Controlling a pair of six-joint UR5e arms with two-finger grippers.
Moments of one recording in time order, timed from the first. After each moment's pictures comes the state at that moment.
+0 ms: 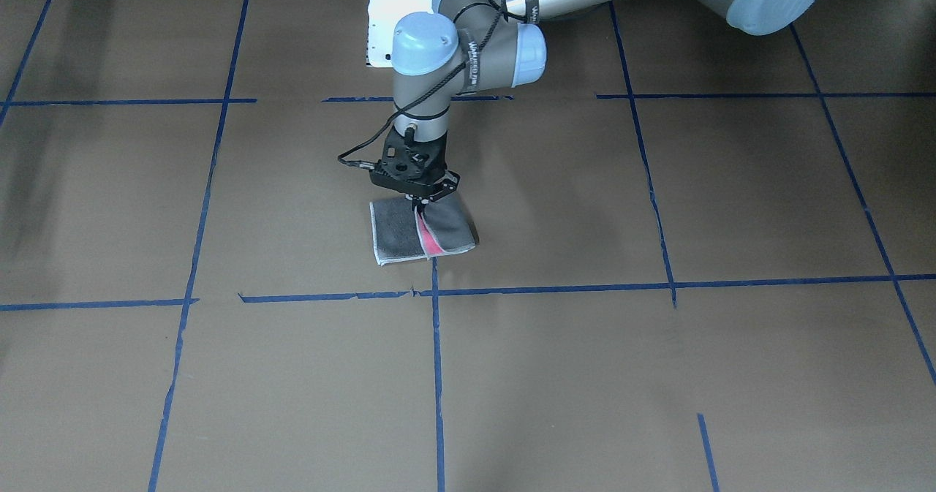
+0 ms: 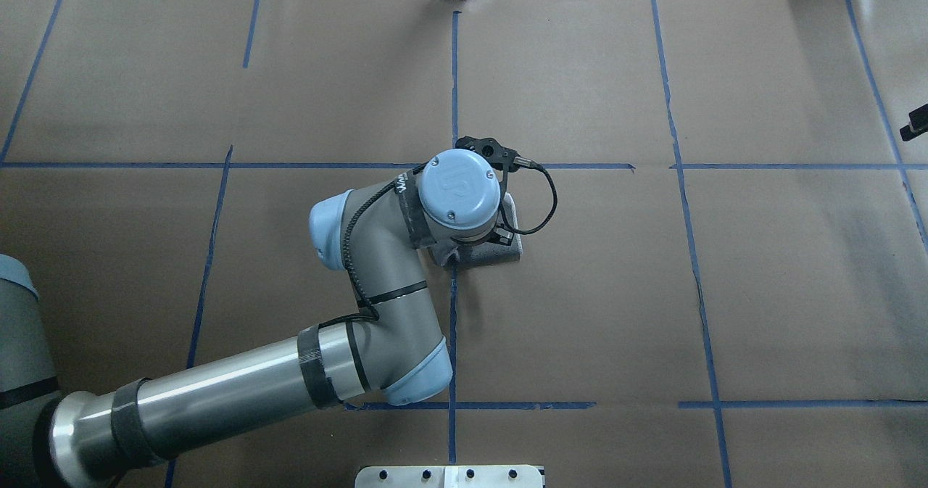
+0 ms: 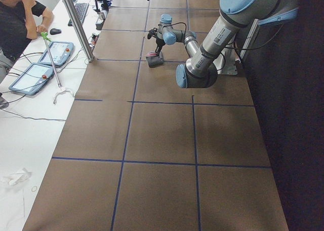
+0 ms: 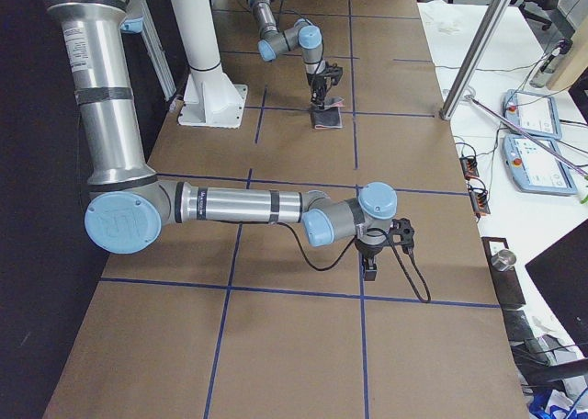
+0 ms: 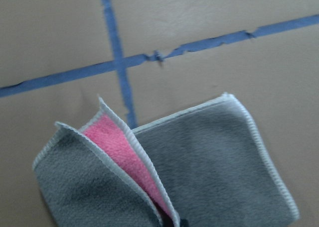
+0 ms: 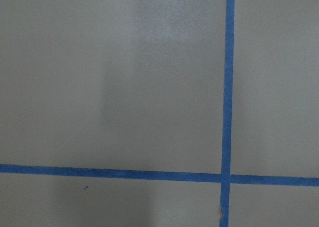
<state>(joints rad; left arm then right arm) -0.43 -2.53 -1.32 -1.75 -1.66 -0.93 1.39 -1.43 1.38 -1.23 2.30 0.31</state>
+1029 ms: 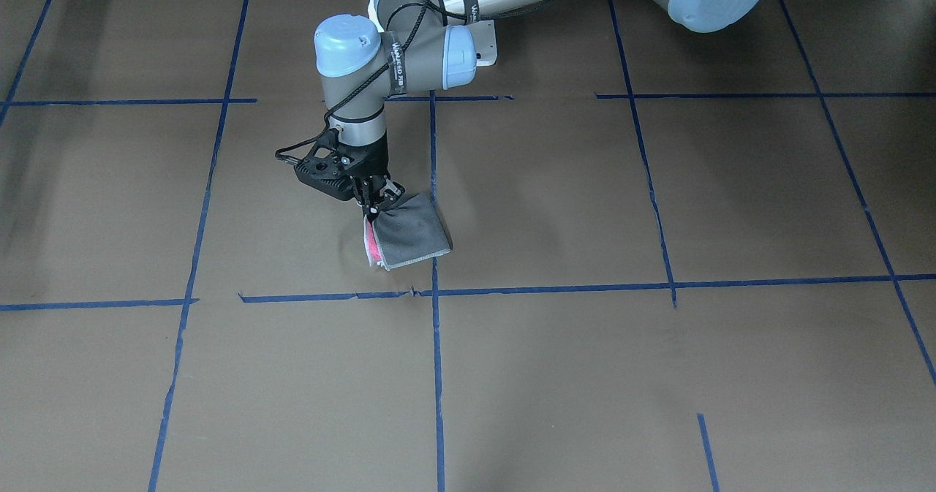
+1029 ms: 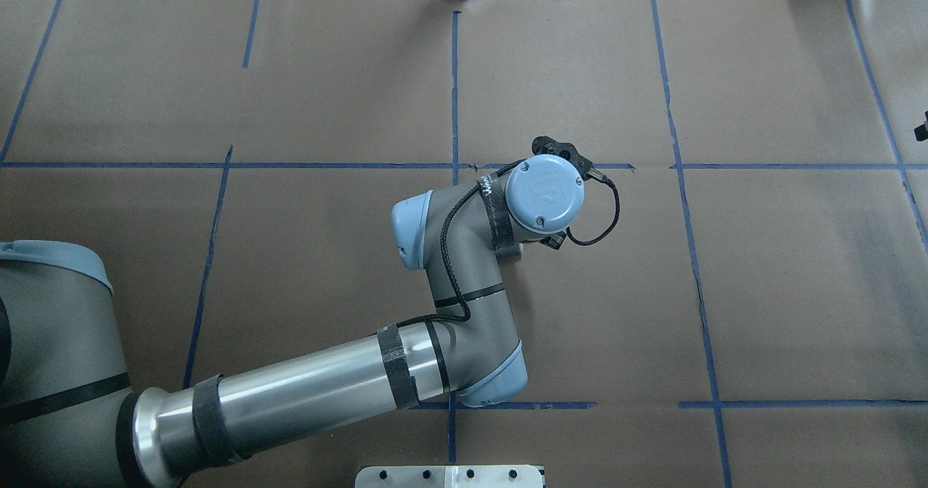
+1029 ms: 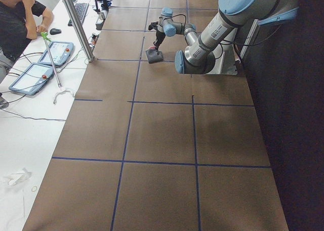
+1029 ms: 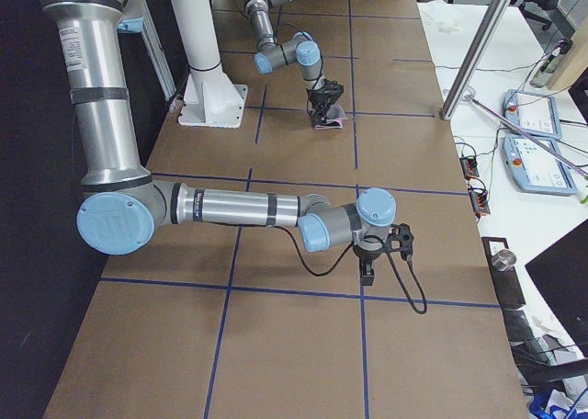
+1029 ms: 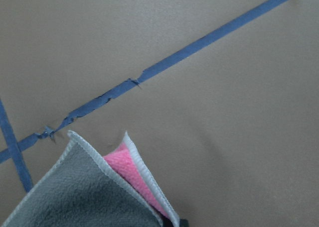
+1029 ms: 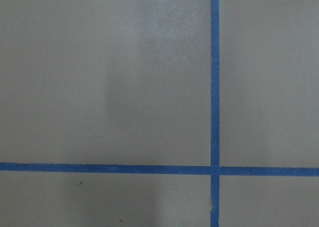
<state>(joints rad) -0.40 -2.69 -1.13 -1.77 -1.60 -0.75 1.42 -1.44 1.38 -1.23 2.33 0.31</state>
